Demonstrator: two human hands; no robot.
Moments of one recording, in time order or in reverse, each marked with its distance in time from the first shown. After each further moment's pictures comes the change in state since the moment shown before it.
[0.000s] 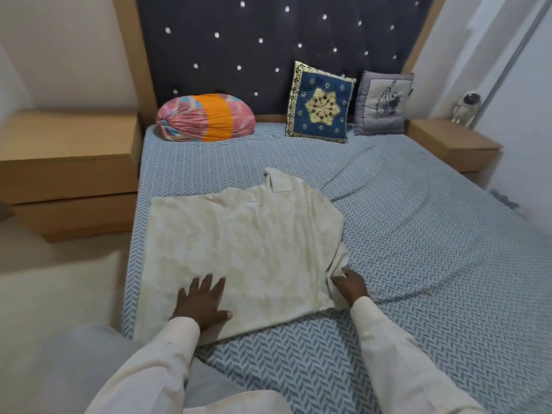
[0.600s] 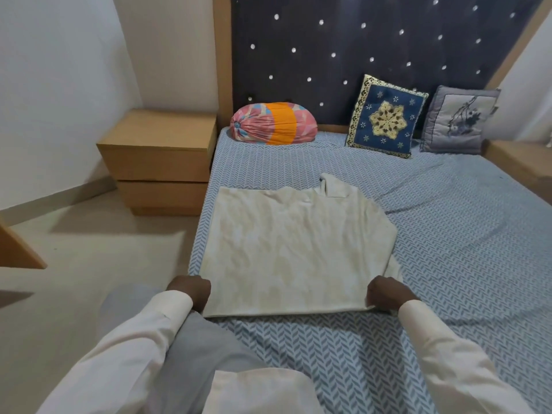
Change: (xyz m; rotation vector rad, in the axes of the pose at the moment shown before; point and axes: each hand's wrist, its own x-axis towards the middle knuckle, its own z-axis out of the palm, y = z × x) left_hand -0.095 -0.073 -0.023 0.298 -0.091 -0.199; right_hand -0.029 -0.032 -0.012 -0.912 -0.333 -0.362
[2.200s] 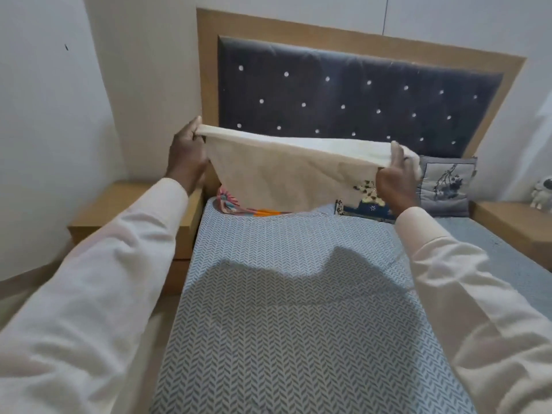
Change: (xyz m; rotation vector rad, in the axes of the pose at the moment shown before) left_hand 0.060 -0.107 -0.423 -1.613 1.226 0.198; right_hand 0.038 -0.108 -0.404 0.767 1.060 -0.234
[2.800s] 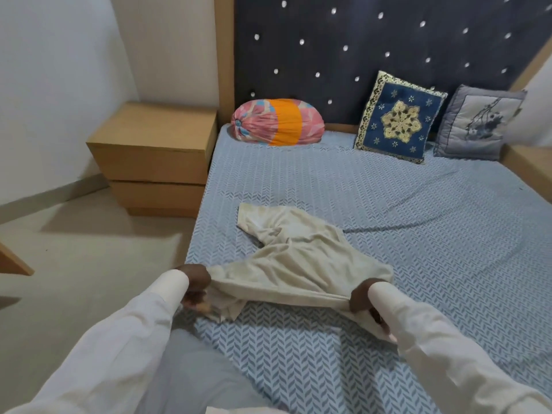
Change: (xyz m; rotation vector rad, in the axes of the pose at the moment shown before) left_hand -0.281 -0.231 -0.084 0.633 -0.762 -1.218; right_hand -0.277 0.172 0.068 -1.045 -1.521 0.233
